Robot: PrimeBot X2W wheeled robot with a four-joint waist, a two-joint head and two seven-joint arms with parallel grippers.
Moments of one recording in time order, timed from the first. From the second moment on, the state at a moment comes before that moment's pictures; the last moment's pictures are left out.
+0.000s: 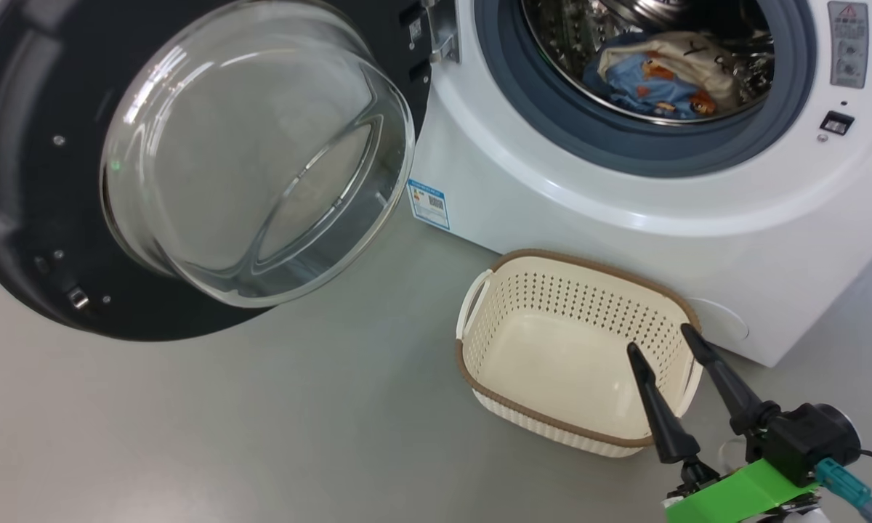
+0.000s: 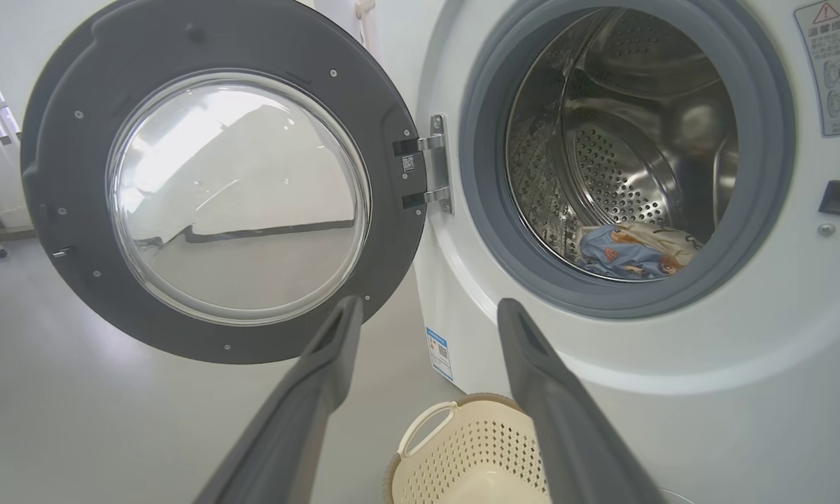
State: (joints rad) left arm -0.30 0.37 0.27 0.19 -0.95 -0.13 -0.24; right arm -0.01 -0.18 0.20 0.05 0.25 0.13 -0.25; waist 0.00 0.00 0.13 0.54
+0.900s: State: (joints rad) left arm -0.83 0.67 0.01 0.76 -1.50 -0.13 0.34; right arm -0.06 -0.25 0.19 0.03 0.22 0.13 -0.25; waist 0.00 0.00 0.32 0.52
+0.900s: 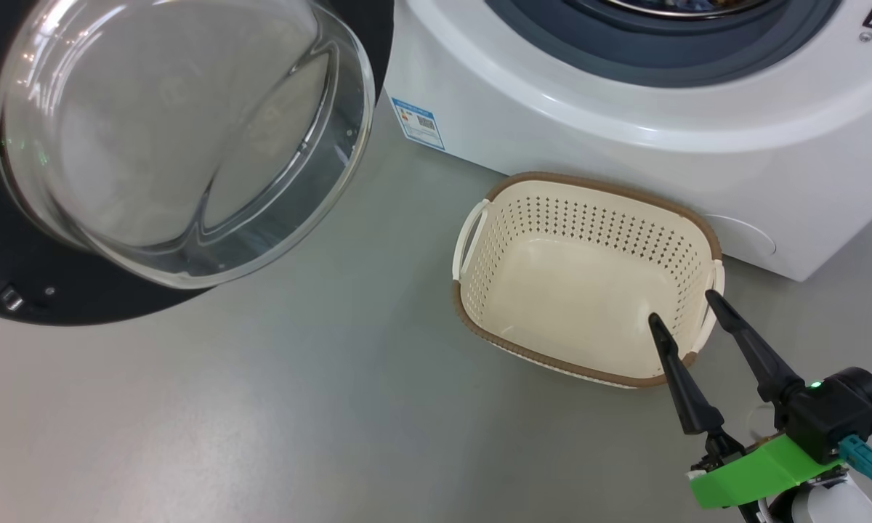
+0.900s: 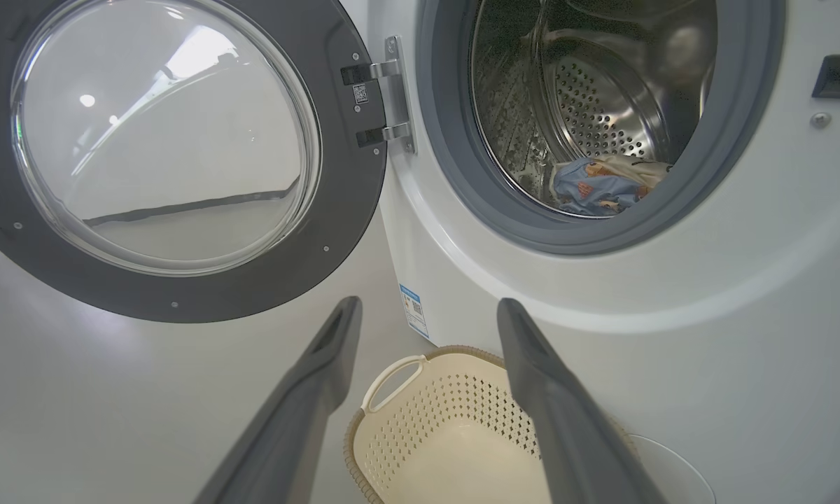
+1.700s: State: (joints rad) left arm -0.90 0.70 -0.03 0.89 -1.58 -0.13 0.63; right arm -0.08 -0.26 0.20 0.02 0.22 0.13 -0.25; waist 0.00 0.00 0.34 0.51
